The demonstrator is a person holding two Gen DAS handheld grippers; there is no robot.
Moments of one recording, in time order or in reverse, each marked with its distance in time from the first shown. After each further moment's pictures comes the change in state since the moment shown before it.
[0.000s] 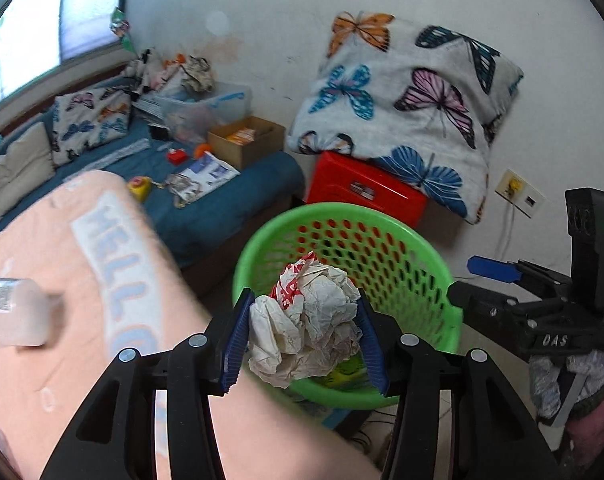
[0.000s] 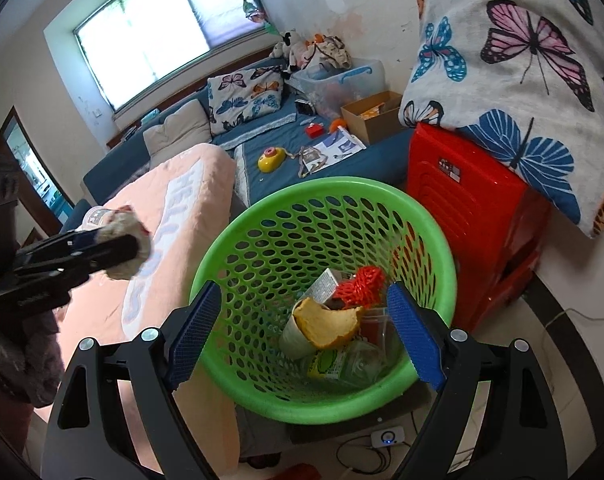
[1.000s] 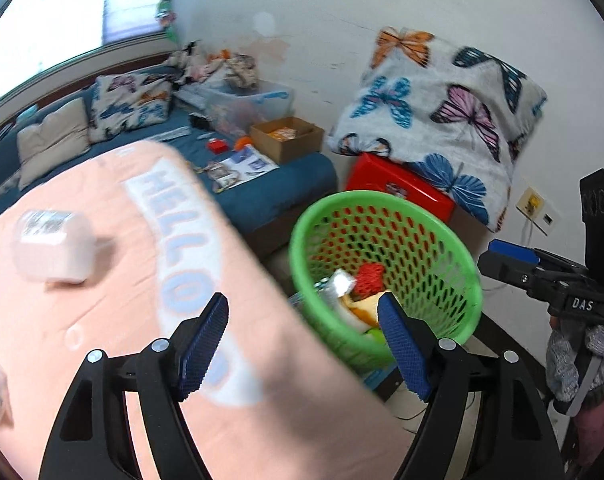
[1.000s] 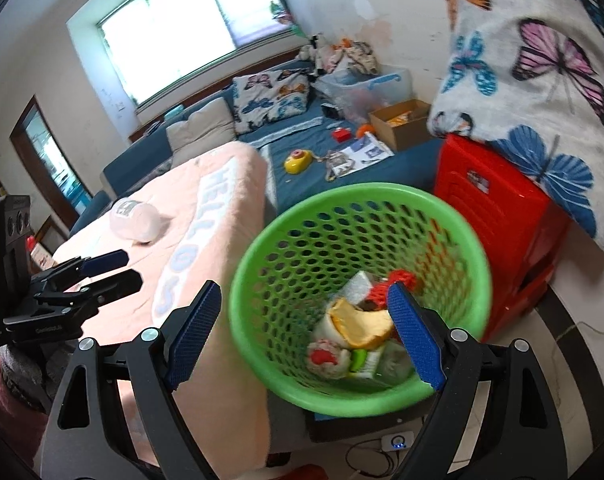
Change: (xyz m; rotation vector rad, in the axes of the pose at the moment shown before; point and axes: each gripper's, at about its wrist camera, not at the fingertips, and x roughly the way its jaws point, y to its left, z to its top) left arm -0.054 0.048 -0.053 -0.131 -0.040 0.105; right arm -0.001 0.042 0.001 -0.066 -0.002 0.074
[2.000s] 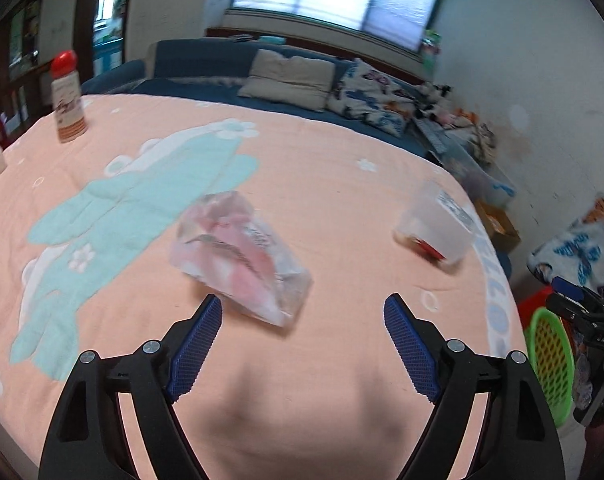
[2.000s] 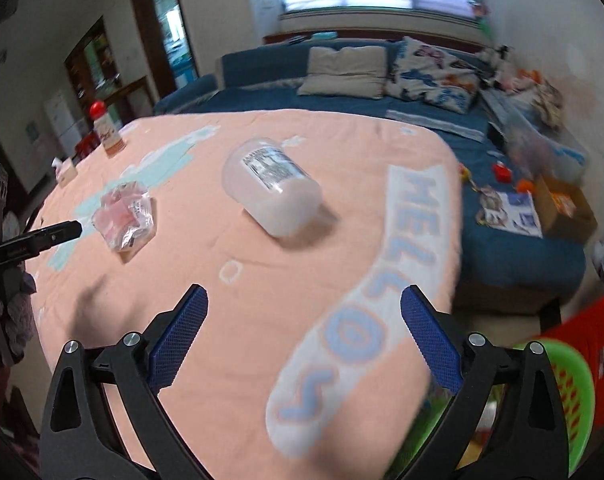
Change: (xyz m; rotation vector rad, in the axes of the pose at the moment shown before) left arm -0.152 0.260 -0.108 -0.653 -0.103 0.491; right arm 0.162 0.223 0.064 -0.545 0.205 0.273
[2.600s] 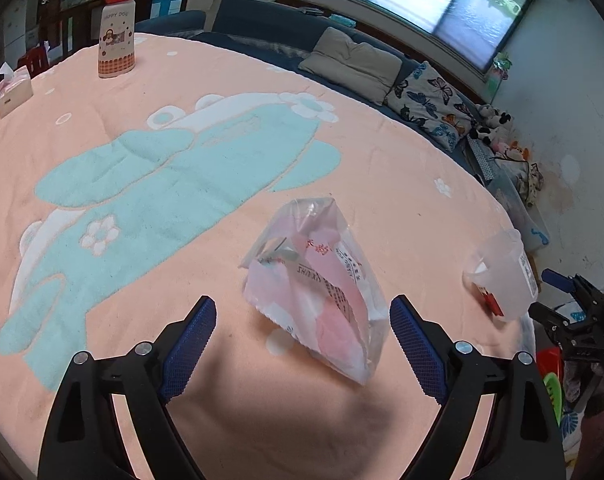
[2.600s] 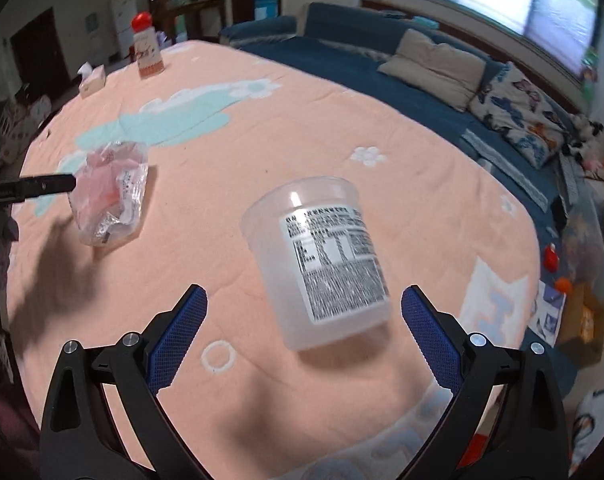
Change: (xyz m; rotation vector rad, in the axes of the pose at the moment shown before) left arm 0.051 0.062 0.026 -0.225 0.087 0.068; right arm 0.124 0.044 0.086 -0.383 0.172 0.091
